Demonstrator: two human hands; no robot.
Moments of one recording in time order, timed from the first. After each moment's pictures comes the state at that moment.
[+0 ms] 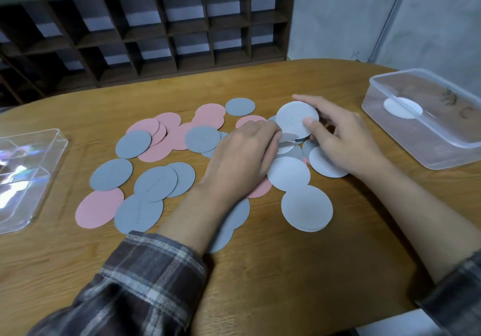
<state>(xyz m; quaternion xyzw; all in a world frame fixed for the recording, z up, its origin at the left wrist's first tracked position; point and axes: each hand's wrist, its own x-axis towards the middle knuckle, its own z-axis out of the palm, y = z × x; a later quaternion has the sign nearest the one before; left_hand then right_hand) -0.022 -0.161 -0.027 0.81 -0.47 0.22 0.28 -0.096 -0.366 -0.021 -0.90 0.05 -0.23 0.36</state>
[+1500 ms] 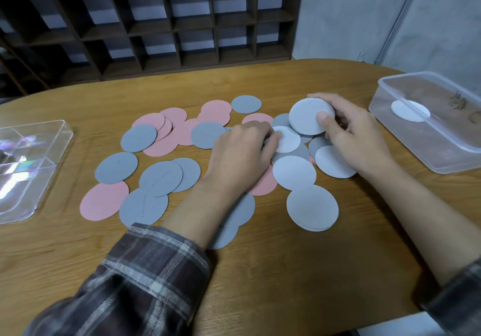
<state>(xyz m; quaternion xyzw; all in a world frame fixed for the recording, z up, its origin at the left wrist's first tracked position) -0.015 -0.161 -0.030 0.88 -0.37 0.15 0.27 -0.095 -0.365 -0.022 -0.89 0.09 -0.26 0.36</state>
